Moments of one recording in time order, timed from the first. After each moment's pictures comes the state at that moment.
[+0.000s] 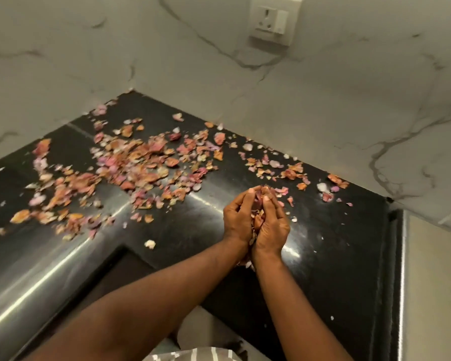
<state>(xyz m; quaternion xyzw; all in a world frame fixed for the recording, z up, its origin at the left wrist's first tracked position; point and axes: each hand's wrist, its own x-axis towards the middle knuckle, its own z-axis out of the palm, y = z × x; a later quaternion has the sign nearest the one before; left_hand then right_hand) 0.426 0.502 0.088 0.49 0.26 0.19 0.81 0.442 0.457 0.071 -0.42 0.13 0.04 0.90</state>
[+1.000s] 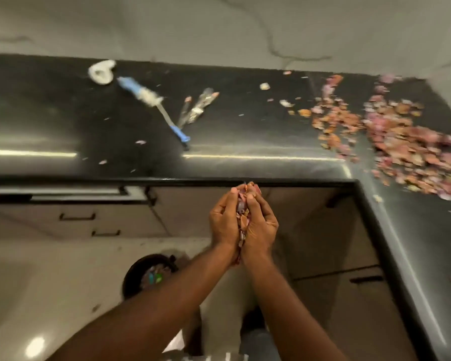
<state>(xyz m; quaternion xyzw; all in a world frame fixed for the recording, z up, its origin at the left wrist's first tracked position) -0.091 0.589 0.036 0.19 0.47 0.57 0.65 -0.053 0.574 0.049 -0.51 -0.10 0.49 0.70</state>
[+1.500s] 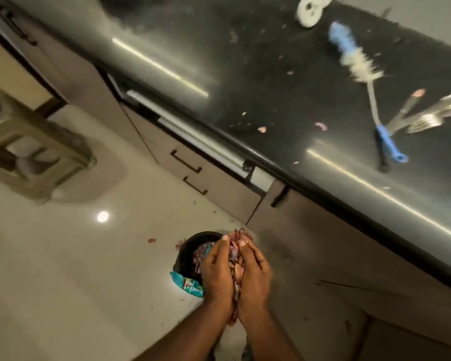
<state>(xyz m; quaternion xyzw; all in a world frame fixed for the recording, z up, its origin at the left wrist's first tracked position) -0.321 0.564 -0.138 -0.13 0.64 0.62 0.44 -0.277 0.583 -0.131 -0.60 -0.23 0.68 0.34</state>
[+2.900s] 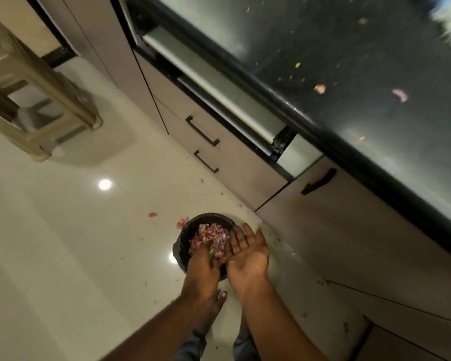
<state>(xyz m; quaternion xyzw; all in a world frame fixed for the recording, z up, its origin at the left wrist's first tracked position) -0.363 0.500 -0.256 0.11 0.78 0.40 0.47 -0.315 0.595 -0.224 -0.58 0.03 0.77 0.28</state>
